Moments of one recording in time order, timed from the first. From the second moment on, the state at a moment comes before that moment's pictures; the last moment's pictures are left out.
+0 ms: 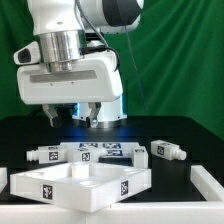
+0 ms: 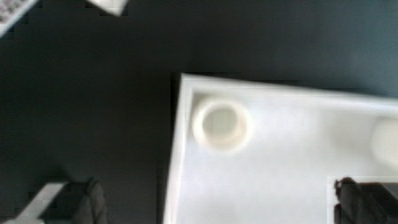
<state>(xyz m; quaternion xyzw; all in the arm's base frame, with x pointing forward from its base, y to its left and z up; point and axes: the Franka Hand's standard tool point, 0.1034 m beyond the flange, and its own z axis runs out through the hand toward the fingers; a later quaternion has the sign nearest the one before) 0.513 -0.086 0.094 -0.96 0.29 0.00 0.06</state>
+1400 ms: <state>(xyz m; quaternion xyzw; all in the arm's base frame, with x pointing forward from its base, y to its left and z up) 0.515 -0.122 0.018 -0.97 0.24 -0.05 0.01</state>
